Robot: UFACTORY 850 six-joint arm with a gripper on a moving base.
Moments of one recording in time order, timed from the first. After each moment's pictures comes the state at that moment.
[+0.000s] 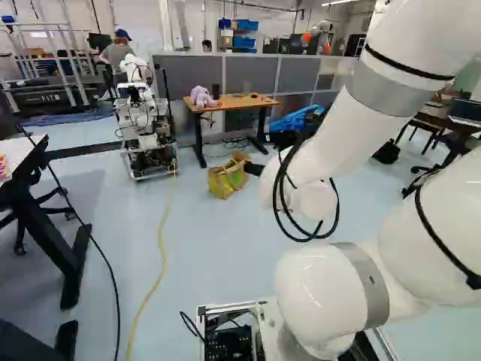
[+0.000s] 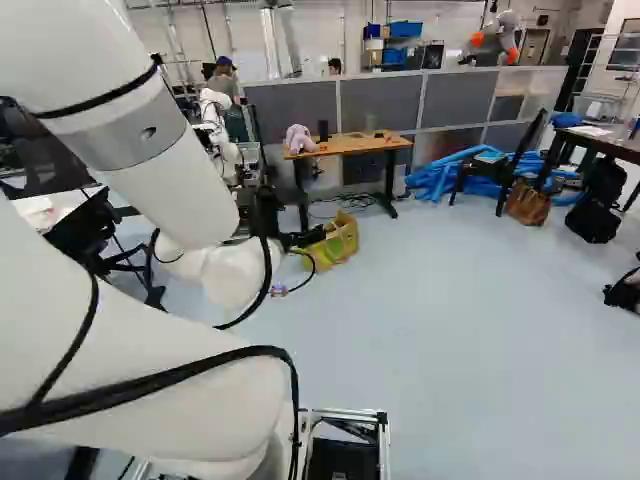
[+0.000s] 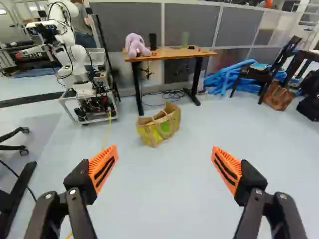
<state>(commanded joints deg) 0.0 16.0 -5.0 0.0 50.0 0.0</state>
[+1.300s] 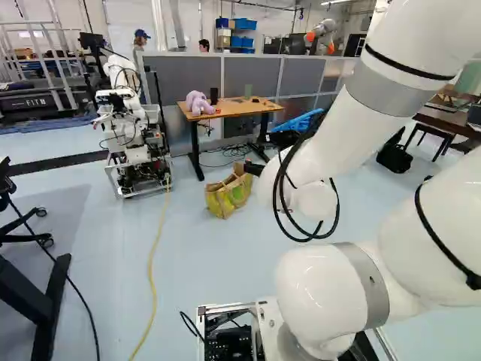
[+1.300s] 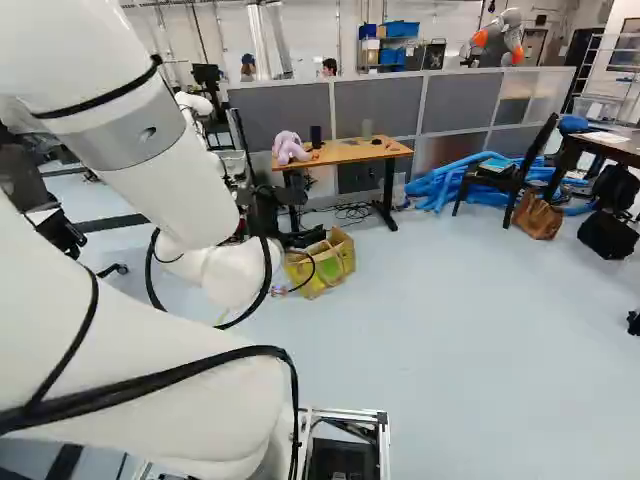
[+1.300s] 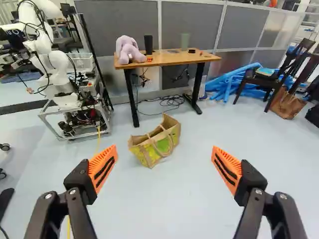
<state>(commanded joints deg) 0.0 16.0 -5.0 0.0 50.0 0.0</state>
